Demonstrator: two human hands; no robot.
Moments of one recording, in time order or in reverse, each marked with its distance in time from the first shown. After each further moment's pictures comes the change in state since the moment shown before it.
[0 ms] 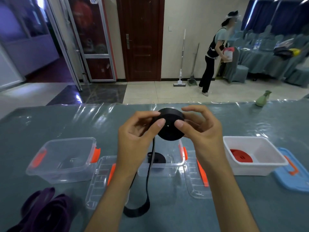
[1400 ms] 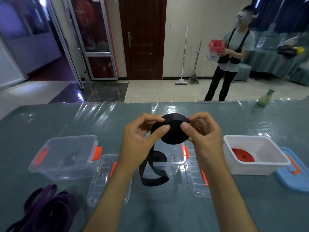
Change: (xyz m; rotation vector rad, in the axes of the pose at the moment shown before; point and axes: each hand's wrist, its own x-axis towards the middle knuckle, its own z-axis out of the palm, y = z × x) left_hand 0.001 -0.015 -0.007 0.048 -0.104 -0.061; right_hand -0.004 0.021 -0.006 0.089 0.077 0.114
